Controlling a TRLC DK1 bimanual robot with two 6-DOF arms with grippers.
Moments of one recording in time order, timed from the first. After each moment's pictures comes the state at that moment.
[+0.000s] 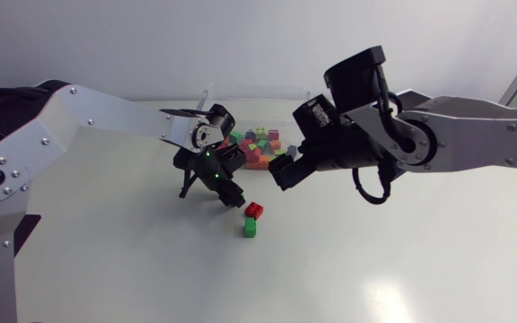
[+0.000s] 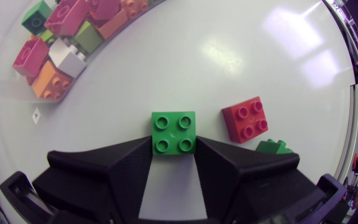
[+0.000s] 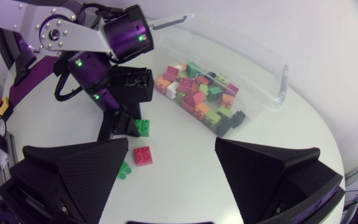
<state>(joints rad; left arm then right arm) -0.46 2.21 1.51 -0.59 0.17 0.40 0.55 1.54 1.02 -0.21 -0.07 -0.12</state>
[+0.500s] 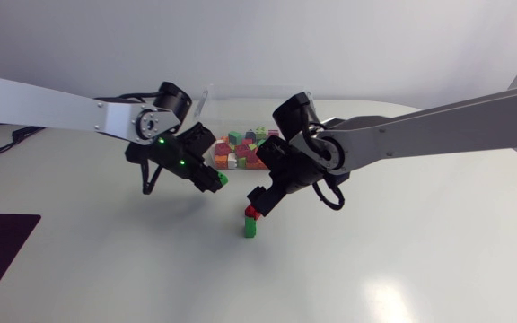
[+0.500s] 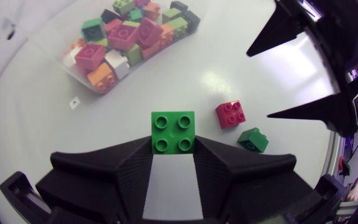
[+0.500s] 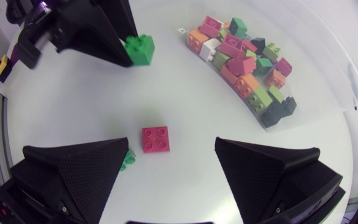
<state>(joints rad) -0.34 1.93 1.27 -0.46 0.31 0.40 0.59 1.89 1.17 -0.27 -0.12 -0.24</state>
